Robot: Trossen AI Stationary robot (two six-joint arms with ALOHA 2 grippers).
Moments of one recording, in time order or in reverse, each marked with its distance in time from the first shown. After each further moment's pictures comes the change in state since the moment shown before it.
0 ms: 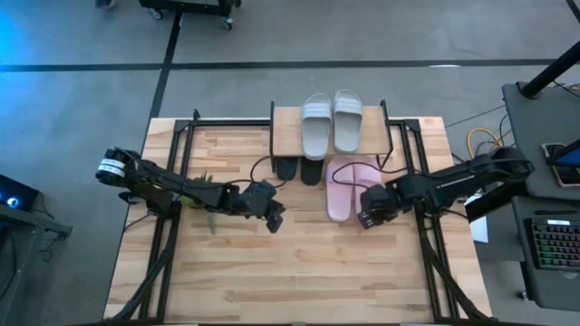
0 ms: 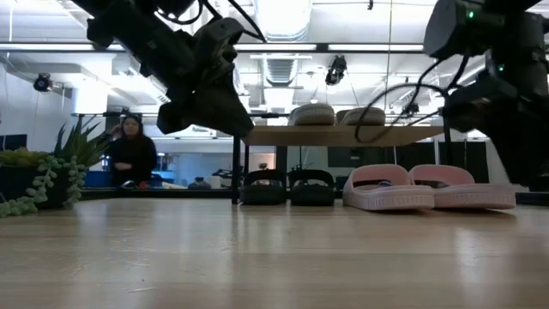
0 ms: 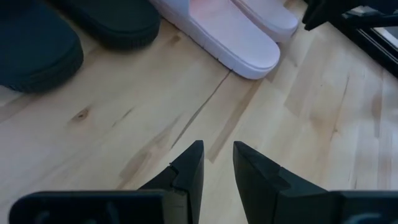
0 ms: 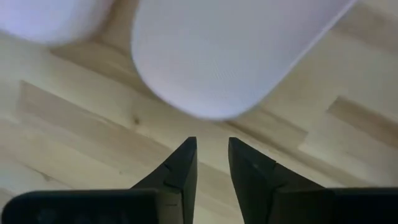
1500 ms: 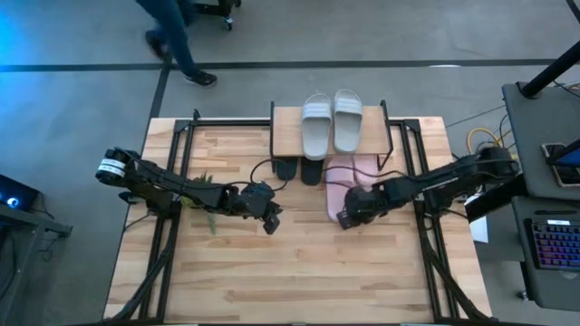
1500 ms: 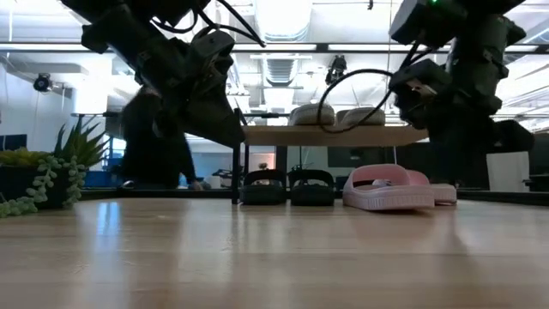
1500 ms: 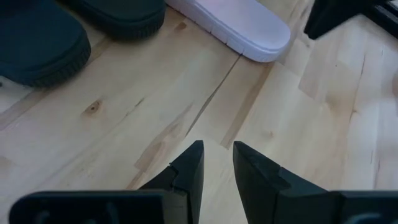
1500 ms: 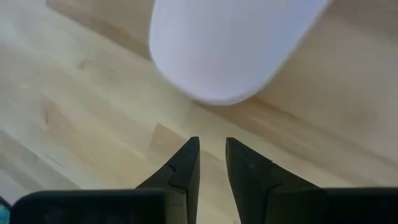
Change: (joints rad) left arm -0.001 0.000 -0.032 -0.005 0.003 0.061; right arm 0.004 0.171 0.081 0.338 0.049 0.036
